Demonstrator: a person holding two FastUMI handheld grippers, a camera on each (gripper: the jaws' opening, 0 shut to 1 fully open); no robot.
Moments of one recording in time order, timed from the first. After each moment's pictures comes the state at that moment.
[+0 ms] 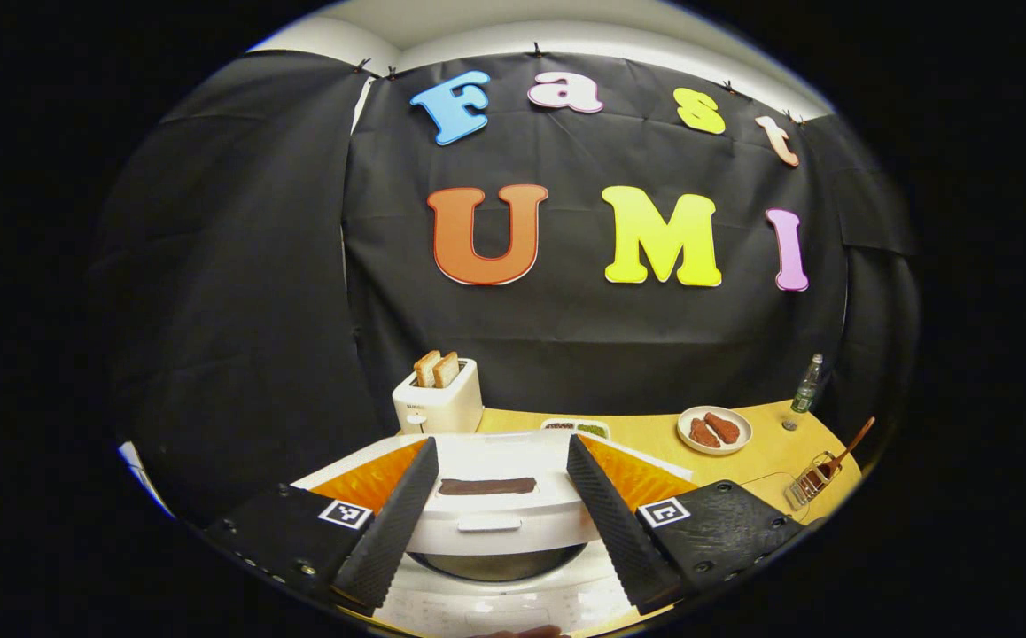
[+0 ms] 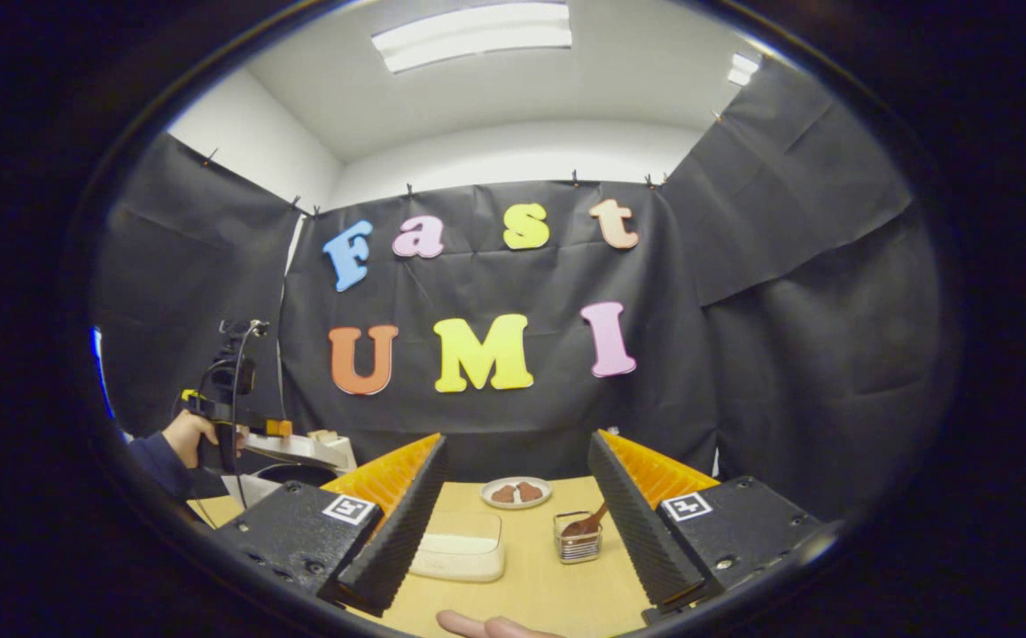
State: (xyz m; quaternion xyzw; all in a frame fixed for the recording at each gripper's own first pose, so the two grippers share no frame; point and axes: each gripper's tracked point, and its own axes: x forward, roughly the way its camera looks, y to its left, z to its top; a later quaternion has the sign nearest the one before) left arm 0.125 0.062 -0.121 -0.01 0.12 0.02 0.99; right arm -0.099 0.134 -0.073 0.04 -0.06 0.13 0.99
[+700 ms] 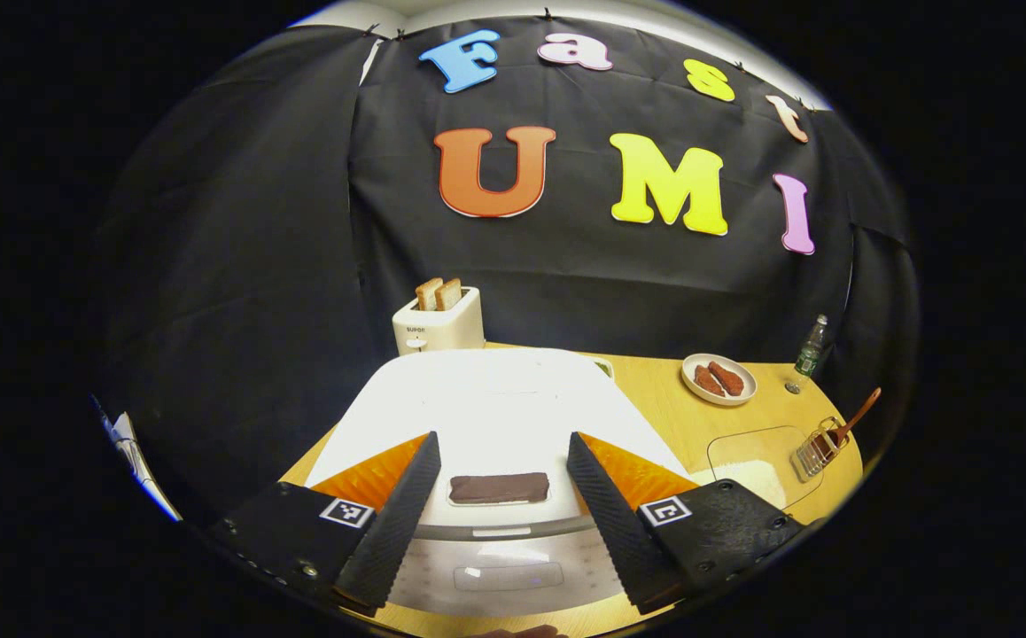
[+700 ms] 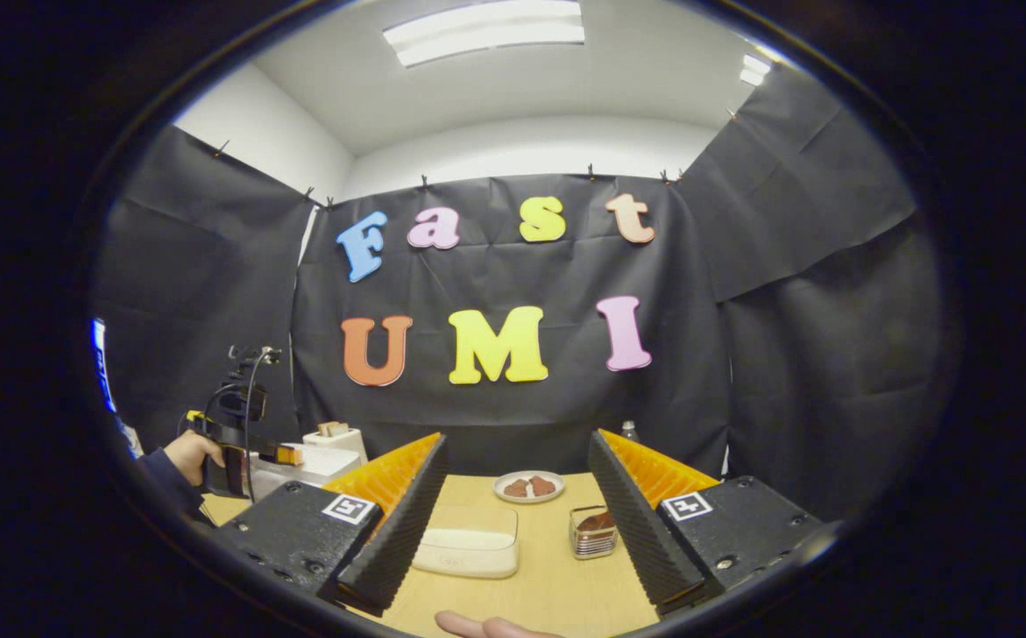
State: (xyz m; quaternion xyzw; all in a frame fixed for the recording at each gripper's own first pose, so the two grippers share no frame) left arm 0.098 0.064 -0.201 -0.01 0.23 0.02 0.97; right arm -0.097 0.151 -0.083 0.03 -0.05 0.14 0.99
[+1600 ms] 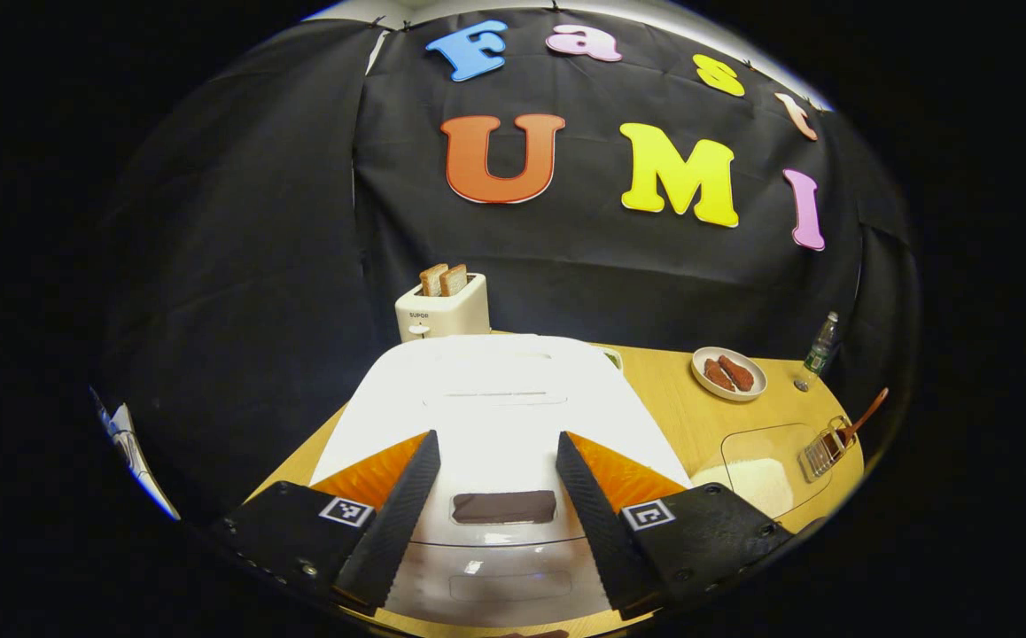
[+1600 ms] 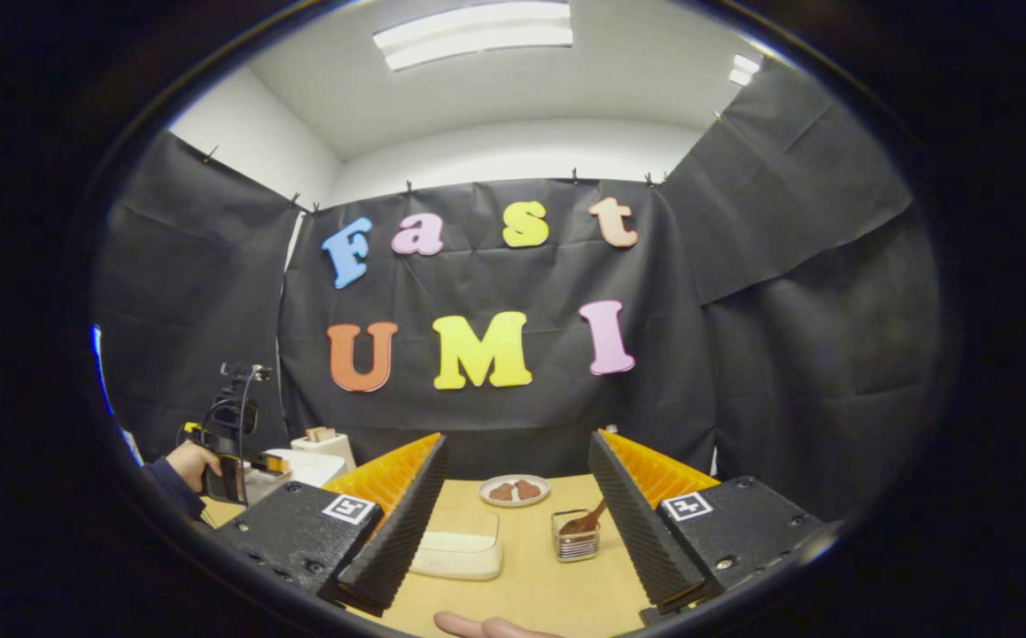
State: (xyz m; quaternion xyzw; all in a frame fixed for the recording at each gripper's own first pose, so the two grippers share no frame) left arm 0.106 0.065 -0.201 -0.03 0.22 0.03 0.97; right arm -0.089 0.112 -0.076 0.04 -0.06 0.12 0.99
